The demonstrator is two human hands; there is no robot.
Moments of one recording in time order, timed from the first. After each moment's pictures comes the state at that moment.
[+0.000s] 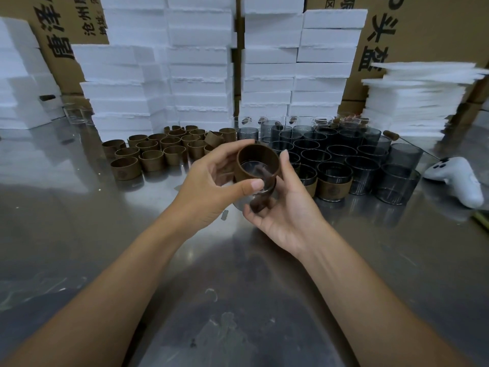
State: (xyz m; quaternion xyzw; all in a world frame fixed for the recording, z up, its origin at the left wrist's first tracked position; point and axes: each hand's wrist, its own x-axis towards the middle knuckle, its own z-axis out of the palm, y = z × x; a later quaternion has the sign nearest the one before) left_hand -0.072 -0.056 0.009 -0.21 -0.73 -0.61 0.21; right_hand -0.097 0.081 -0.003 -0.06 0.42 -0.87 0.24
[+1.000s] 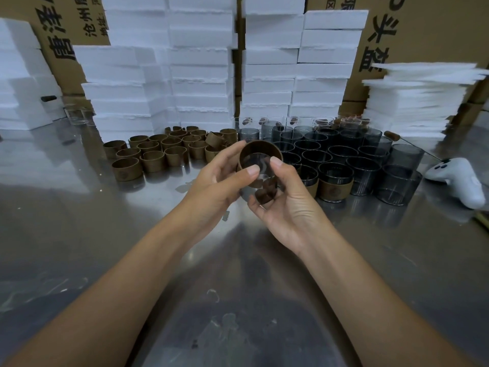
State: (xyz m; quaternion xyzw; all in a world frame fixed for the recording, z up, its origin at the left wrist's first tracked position) left_hand -0.077 -0.053 0.002 -0.14 -0.65 -0.74 0.09; right_hand -0.094 0.078 0.001 -0.11 0.38 -0.90 0.18
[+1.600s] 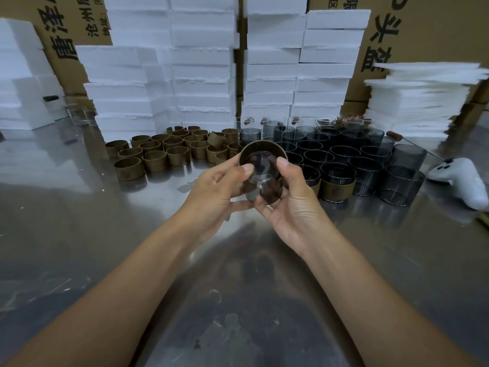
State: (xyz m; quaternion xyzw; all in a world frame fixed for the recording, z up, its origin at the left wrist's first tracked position) left_hand -0.077 -0.052 -0.002 -0.14 -0.63 -0.76 0.06; right_hand -0.092 0.078 0.002 -0.09 0.42 -0.89 0.14
